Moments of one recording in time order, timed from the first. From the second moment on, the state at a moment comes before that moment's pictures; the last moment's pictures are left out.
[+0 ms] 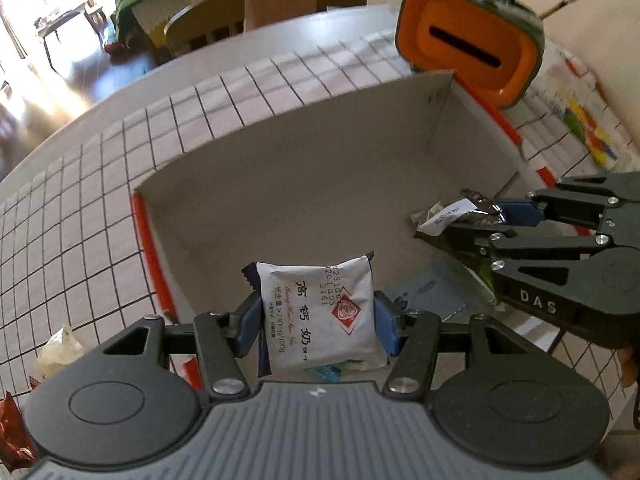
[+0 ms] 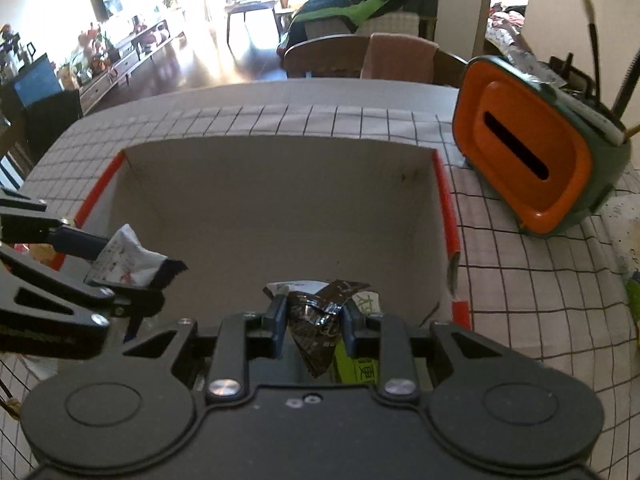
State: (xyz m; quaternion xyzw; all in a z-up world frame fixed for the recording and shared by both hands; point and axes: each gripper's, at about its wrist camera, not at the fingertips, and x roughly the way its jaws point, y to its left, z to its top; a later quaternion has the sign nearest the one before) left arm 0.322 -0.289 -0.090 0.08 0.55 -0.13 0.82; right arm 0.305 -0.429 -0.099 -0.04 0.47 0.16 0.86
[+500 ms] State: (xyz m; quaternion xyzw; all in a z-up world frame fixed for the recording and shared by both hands) left arm 0.340 -0.304 -0.121 0.10 0.60 -0.12 0.79; right arm 0.308 -0.432 -0.117 -0.06 0.51 0.17 0.84
